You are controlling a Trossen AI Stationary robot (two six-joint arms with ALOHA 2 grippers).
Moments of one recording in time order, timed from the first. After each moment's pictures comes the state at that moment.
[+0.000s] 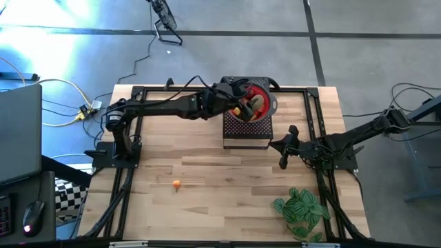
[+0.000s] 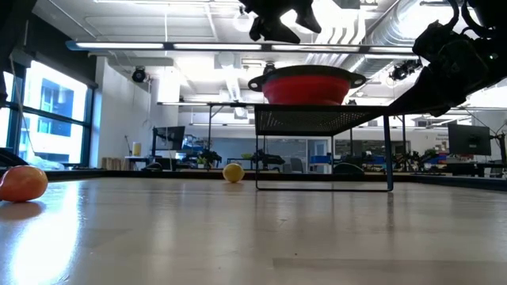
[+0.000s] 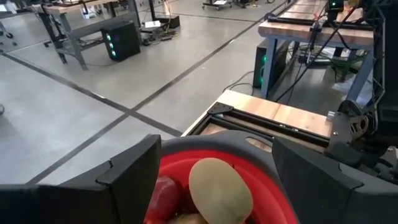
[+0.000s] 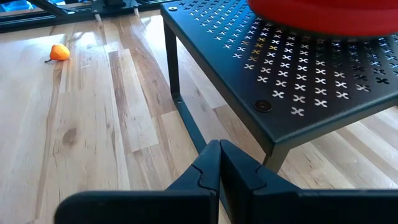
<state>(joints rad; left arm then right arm) 0.16 1.81 1.70 -0.09 -0.43 -0.06 0.30 0.71 0.21 0.00 0.60 0.37</state>
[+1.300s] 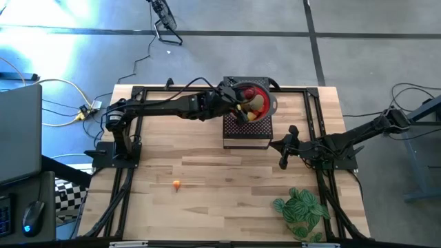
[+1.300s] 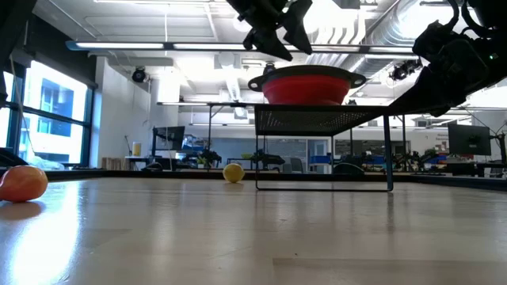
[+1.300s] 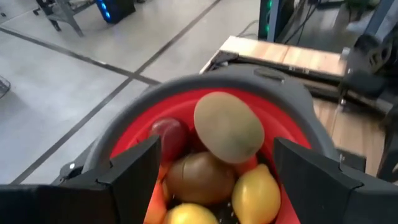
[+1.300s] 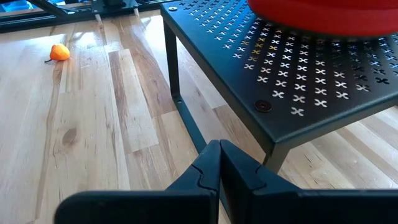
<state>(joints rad) 0.16 1.82 1.70 -0.30 -0.42 -0.05 0.30 0.71 0.21 0.00 0.60 0.37</state>
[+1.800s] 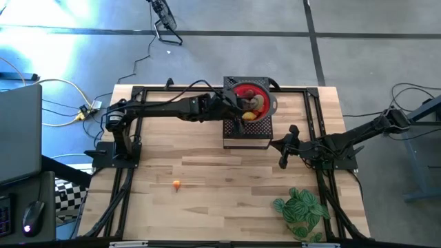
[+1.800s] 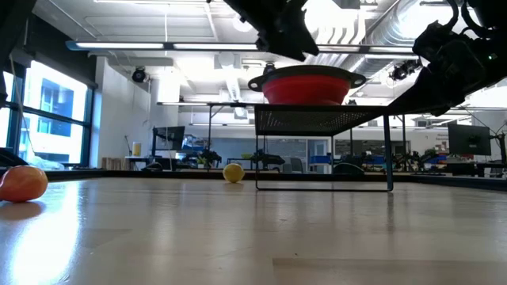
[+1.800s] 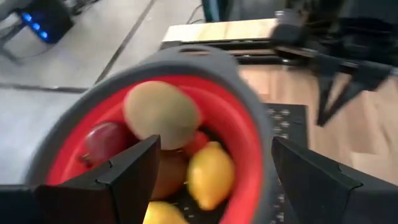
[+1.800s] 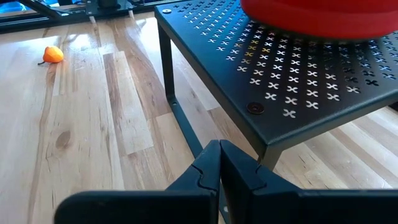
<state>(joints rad) 0.14 1.82 1.68 -0.33 -0.21 0.14 0.30 0.71 0.21 0.00 0.62 0.37</state>
